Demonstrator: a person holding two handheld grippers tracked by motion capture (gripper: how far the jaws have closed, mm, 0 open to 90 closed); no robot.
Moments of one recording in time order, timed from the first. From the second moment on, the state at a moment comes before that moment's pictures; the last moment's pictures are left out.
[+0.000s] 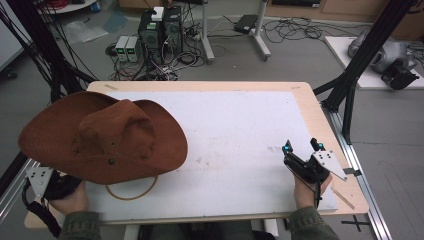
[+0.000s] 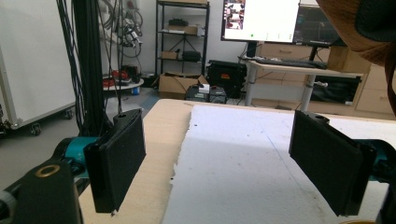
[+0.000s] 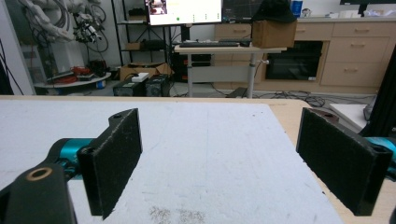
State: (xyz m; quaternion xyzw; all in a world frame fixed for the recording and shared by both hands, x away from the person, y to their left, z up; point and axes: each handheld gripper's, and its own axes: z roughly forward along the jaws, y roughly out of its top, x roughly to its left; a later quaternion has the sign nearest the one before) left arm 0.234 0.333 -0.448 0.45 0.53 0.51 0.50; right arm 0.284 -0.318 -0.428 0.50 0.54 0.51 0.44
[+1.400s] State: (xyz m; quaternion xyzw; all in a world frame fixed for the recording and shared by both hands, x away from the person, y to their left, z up) left arm 0.237 0.331 -0.448 0.46 0.53 0.51 0.51; right arm 0.286 -0.316 -0.434 0.49 0.55 0.53 0.42
